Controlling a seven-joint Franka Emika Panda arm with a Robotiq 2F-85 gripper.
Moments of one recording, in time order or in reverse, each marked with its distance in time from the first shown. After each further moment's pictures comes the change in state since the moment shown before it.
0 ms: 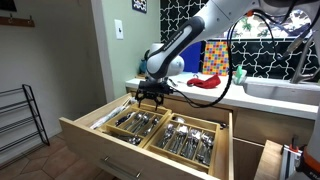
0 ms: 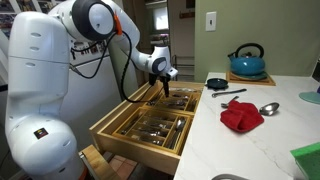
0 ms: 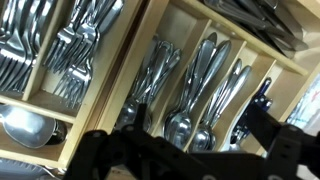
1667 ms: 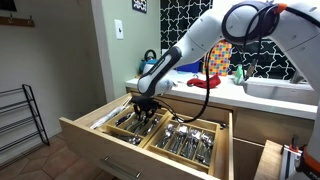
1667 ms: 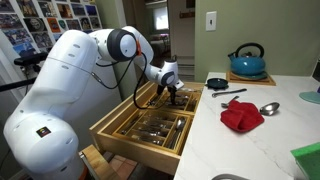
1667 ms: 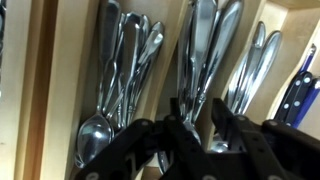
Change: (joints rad) arm 0.047 0.328 -0.071 0.271 0.063 0.051 0.111
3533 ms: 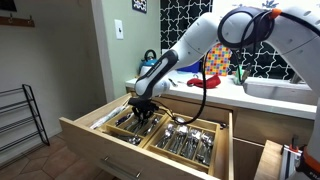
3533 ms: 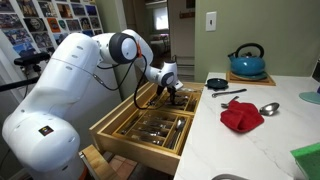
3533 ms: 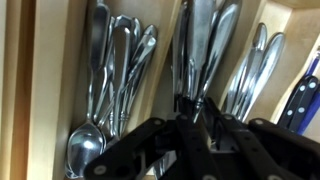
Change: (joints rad) arm 0.044 0.044 -0.036 0.056 -0.001 -0.029 0.034
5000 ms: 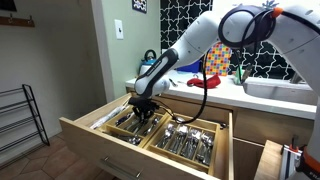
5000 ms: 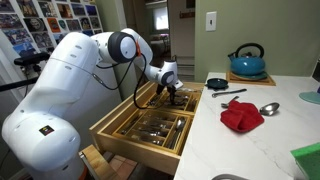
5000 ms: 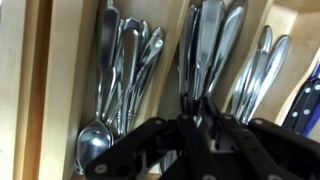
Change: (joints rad) arm 0.011 -0.010 -0.015 0.000 0.000 -0.039 0.000
